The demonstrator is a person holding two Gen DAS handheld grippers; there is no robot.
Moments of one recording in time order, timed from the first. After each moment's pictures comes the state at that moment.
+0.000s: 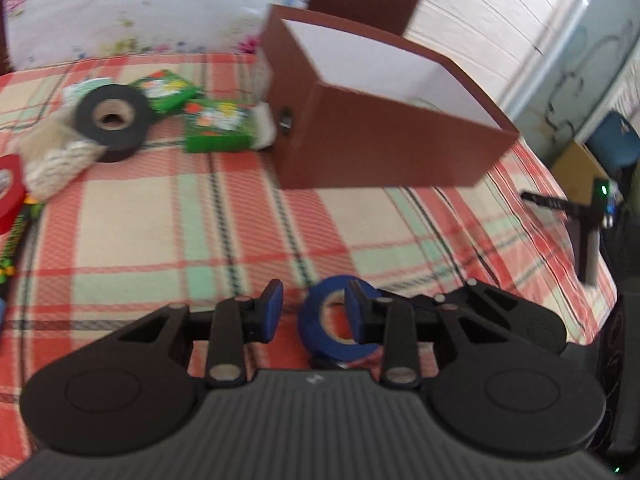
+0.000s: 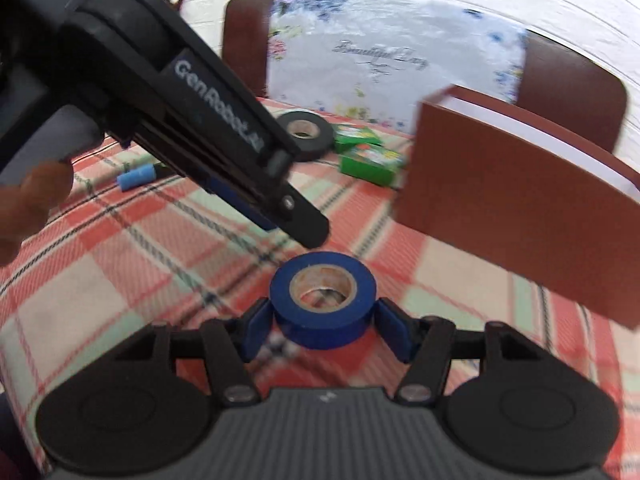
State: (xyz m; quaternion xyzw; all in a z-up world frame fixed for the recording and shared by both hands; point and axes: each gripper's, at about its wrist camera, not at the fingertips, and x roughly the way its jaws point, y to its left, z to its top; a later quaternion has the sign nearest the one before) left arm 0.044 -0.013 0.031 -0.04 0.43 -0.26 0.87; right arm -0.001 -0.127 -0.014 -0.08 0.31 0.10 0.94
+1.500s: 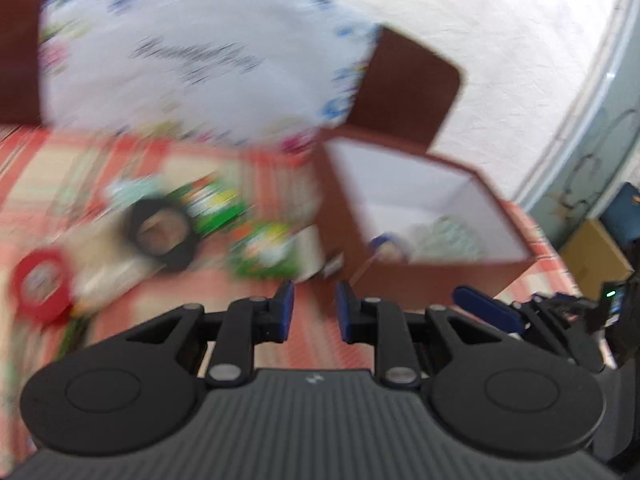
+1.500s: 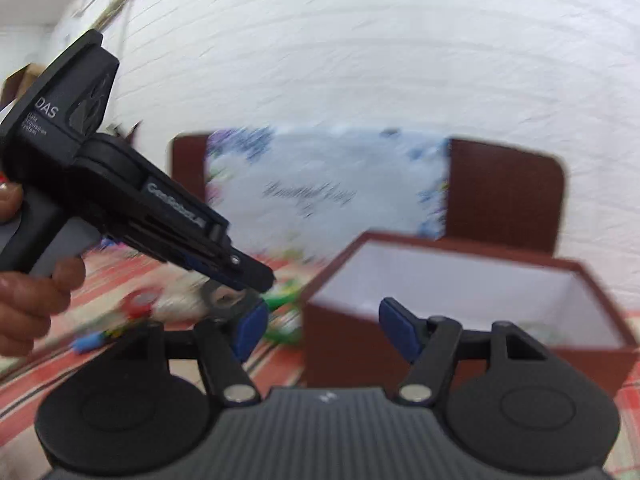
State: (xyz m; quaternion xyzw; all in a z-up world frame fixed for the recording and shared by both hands) left arm 0.085 0.040 0.073 -0.10 0.36 -0.18 0.91; right arm 0.035 -0.170 0.046 -0.03 0.17 0.09 0.98
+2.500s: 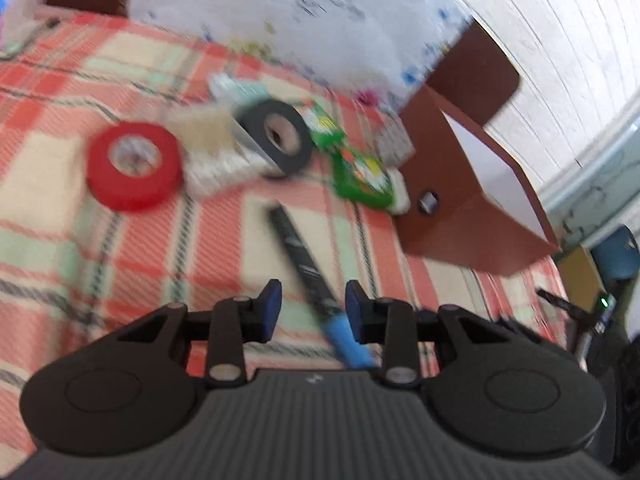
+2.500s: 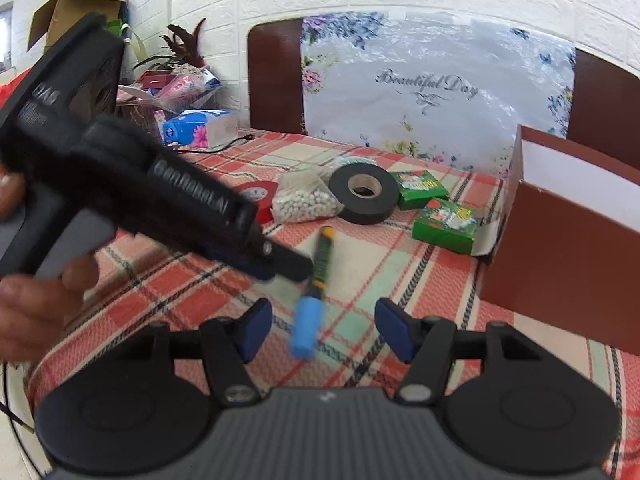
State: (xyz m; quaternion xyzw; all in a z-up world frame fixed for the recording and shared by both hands) left arm 0.078 0.124 0.023 -0.19 0.41 -0.17 0.88; right arm 0.048 -0.066 0.014 -0.05 0.30 0.15 0.94
